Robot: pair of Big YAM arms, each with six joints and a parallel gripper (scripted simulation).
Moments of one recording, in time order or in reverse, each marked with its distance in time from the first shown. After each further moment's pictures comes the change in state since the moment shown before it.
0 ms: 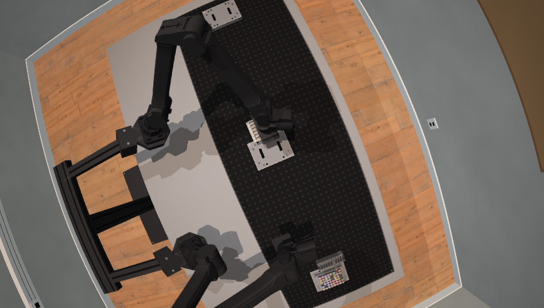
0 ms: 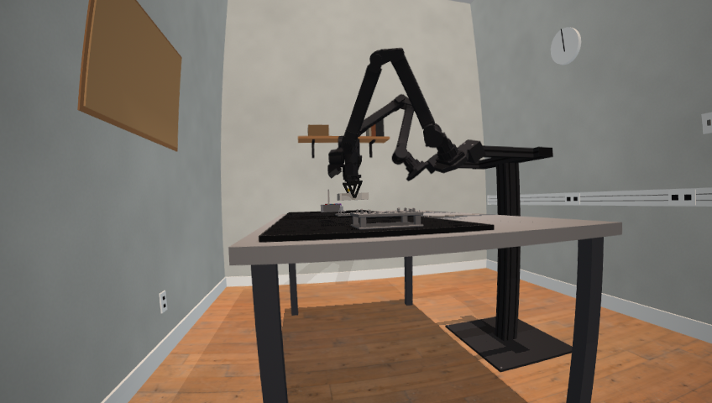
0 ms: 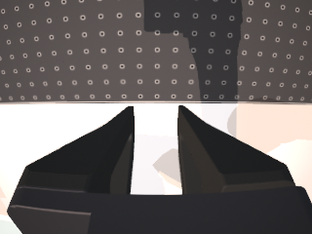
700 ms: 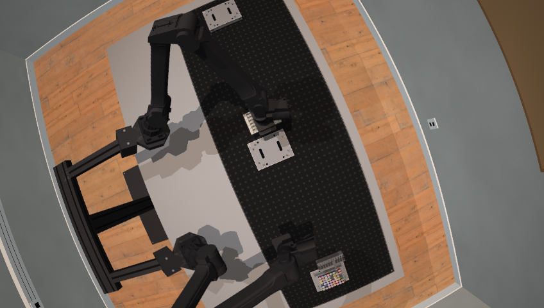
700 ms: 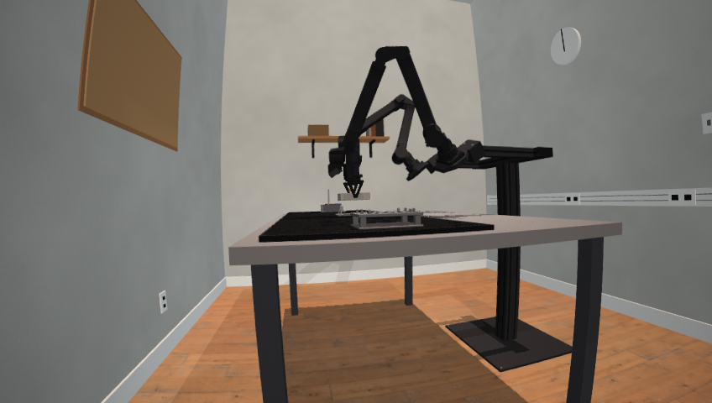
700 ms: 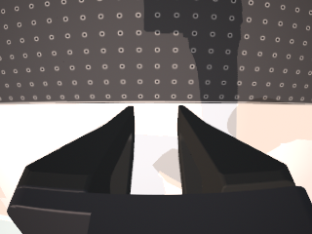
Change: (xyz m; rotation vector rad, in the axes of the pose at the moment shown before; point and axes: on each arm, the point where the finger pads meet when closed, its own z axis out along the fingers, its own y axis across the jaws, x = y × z) left arm -0.002 0.034 0.001 -0.004 0.002 -0.005; right arm 0.000 0.000 0.000 0.000 0.000 0.000
